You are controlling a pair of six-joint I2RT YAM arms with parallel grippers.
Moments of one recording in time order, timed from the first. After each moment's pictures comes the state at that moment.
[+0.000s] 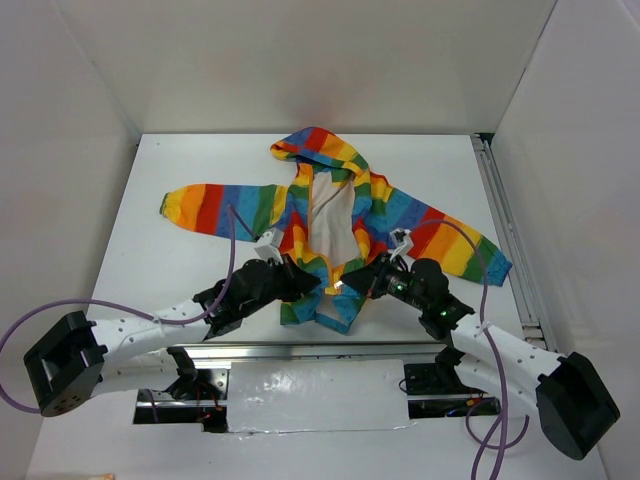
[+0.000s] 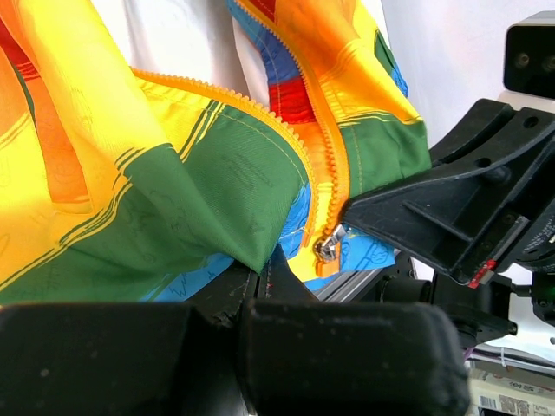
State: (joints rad) left arm -0.92 1.12 0.50 0.28 -0.13 -0.95; right arm 0.60 0.85 0.23 0.45 -0.31 0.86
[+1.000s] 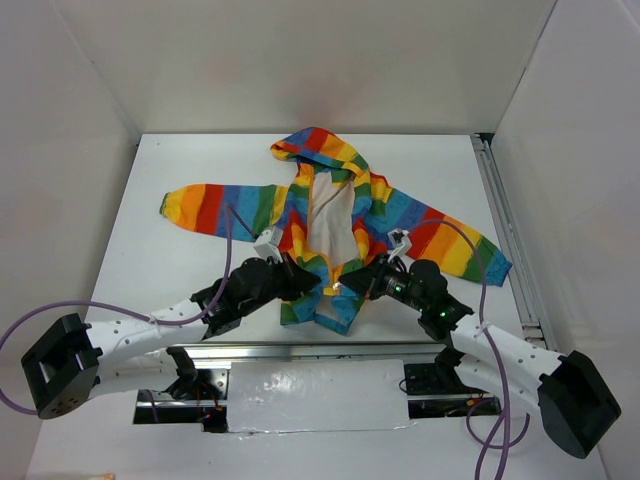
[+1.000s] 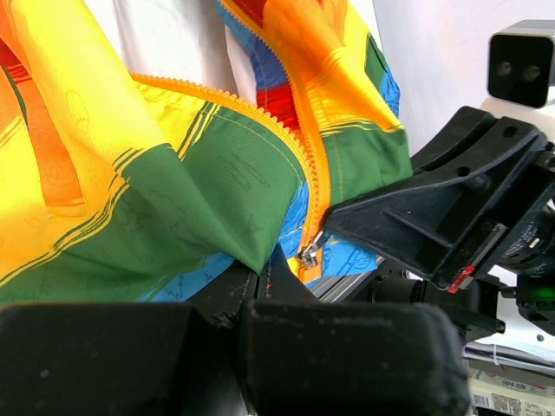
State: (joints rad) left arm -0.92 1.10 0.52 0.24 -0.13 -0.95; right arm 0.63 0.86 0.24 0.46 -0.29 0.85
